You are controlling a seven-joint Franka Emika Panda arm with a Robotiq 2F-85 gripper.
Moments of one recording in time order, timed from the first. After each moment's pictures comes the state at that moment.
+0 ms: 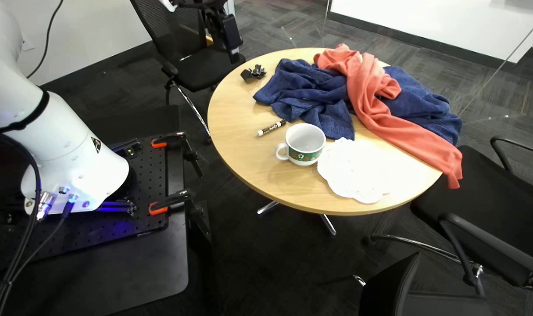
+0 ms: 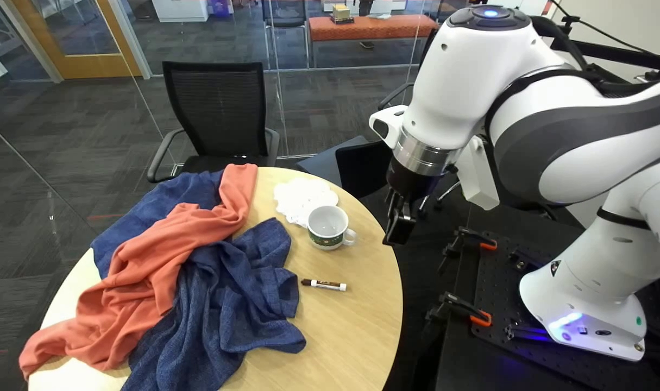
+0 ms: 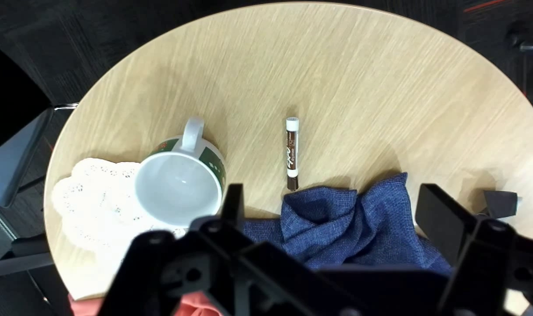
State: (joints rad) arm 0.16 -0.45 0.15 -2.75 0.02 2.44 0.01
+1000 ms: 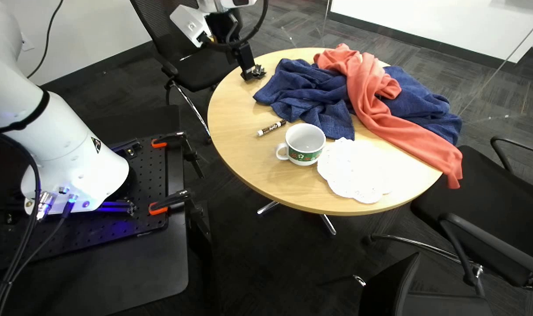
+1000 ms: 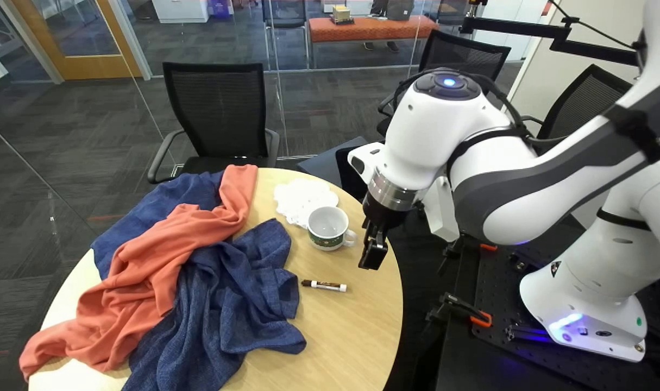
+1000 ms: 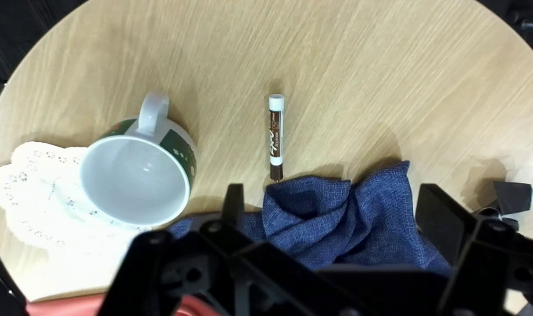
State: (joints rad) arm 0.17 -0.20 0.16 -2.75 0.02 2.75 0.01
